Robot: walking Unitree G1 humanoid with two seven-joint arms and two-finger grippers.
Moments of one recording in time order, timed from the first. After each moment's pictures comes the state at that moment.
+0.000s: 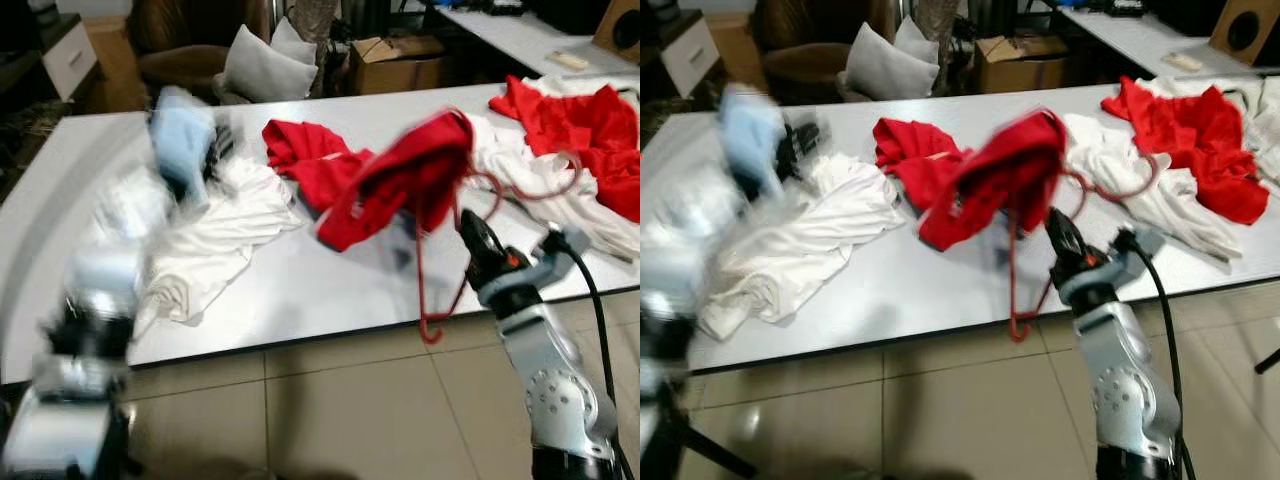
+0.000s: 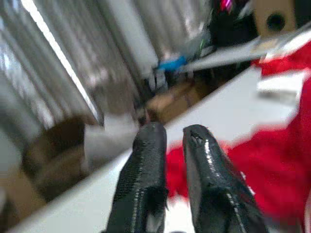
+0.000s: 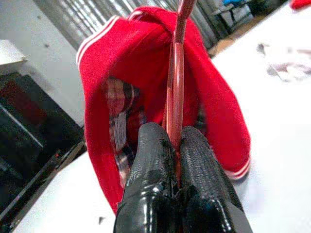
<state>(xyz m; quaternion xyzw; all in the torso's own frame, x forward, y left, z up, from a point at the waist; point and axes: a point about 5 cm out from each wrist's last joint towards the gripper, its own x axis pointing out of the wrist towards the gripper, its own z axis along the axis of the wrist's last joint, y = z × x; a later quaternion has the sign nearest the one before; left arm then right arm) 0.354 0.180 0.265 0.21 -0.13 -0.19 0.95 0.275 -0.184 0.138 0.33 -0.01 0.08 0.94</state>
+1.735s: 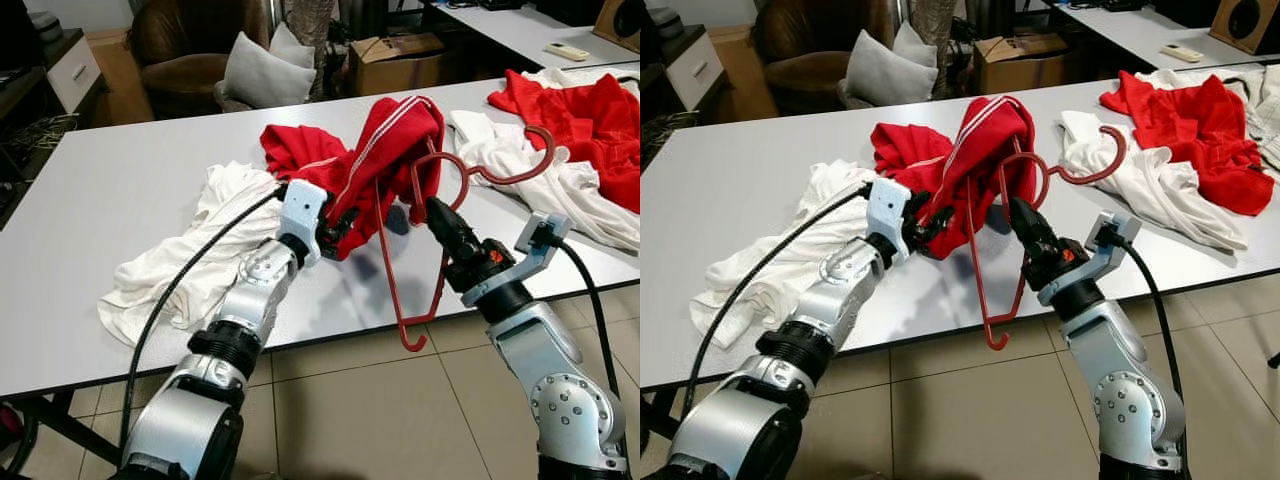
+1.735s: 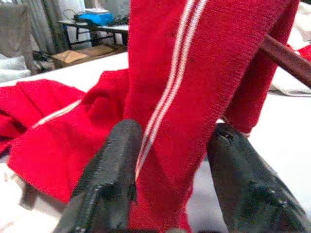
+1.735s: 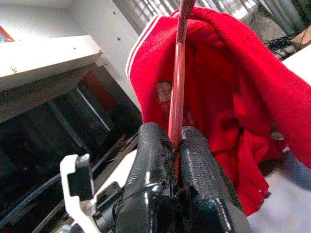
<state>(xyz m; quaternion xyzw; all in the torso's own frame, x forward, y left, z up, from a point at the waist) 0.362 0.064 0.132 0.01 0.00 -0.30 0.96 0.263 -0.156 0.170 0.34 -0.04 0.23 0.91</state>
